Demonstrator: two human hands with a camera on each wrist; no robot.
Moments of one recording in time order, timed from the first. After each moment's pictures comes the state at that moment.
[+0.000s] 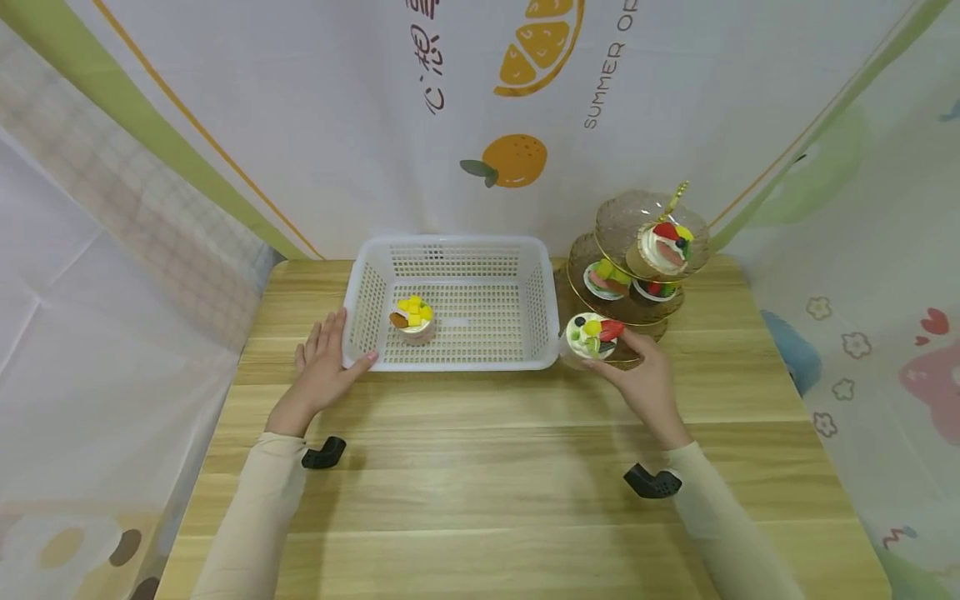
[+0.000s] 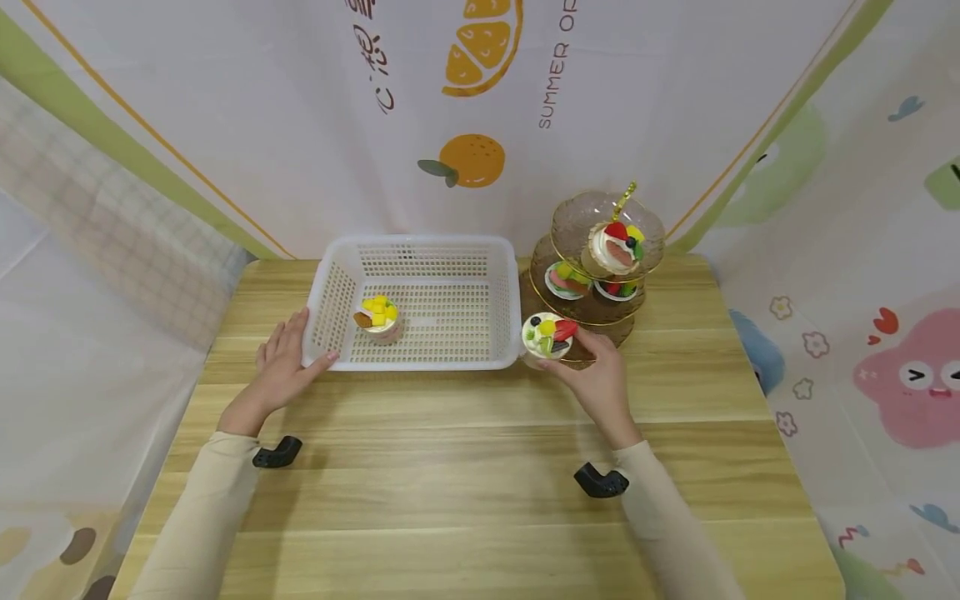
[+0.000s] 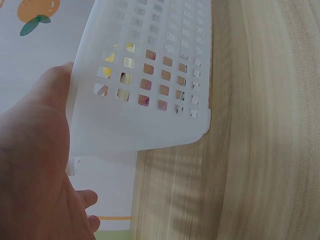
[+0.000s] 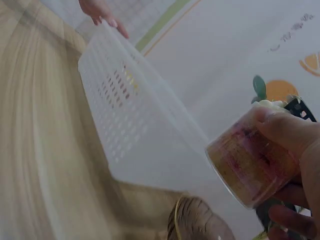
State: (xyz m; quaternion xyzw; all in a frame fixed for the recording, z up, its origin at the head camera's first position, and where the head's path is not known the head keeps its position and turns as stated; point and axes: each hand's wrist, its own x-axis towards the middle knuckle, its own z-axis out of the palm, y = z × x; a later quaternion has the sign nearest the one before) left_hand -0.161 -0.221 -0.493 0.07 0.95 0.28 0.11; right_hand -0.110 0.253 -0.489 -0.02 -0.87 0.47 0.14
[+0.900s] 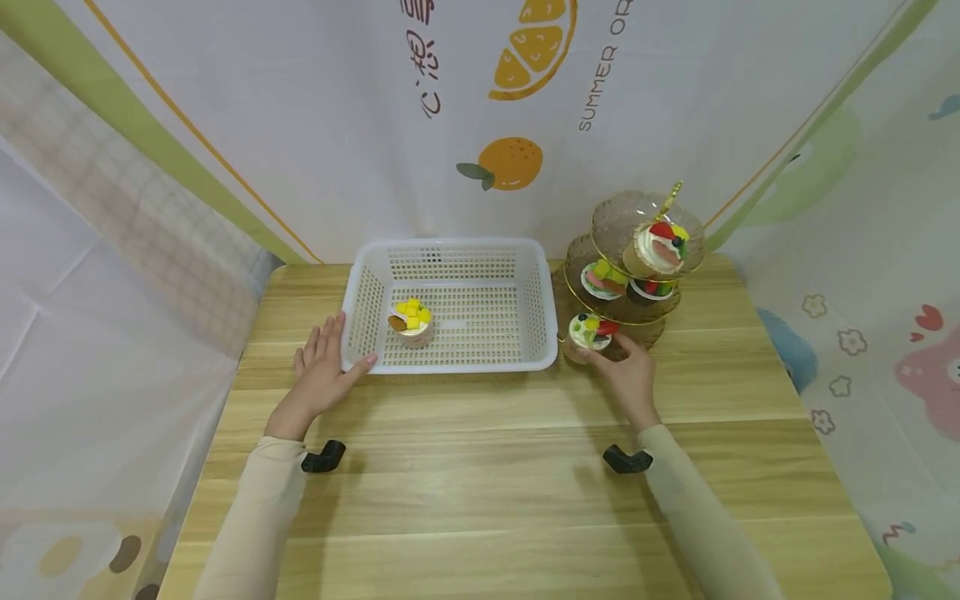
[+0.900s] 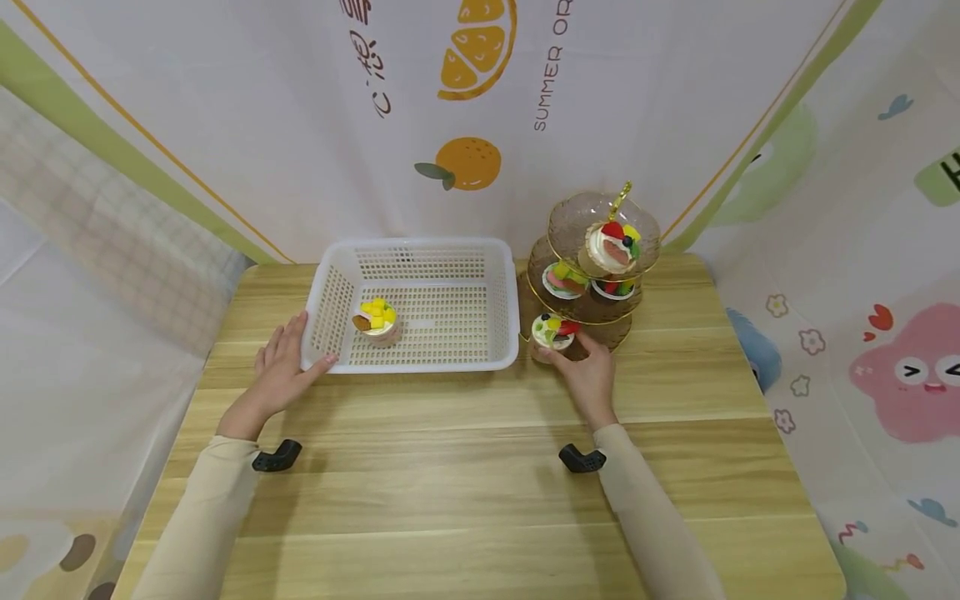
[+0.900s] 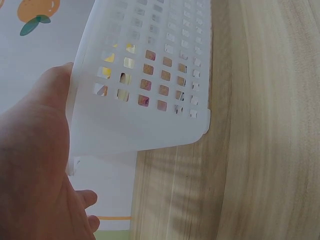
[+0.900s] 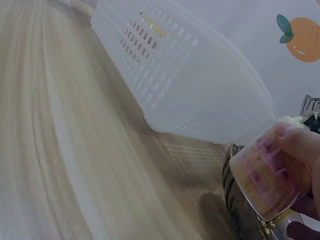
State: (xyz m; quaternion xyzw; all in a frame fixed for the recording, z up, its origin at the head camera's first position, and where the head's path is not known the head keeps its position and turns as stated) left_hand -0.162 -0.223 -0.496 0.07 0.95 0.28 0.10; right_hand -0.138 0.256 -0.547 -0.13 -0.85 0.49 0.14
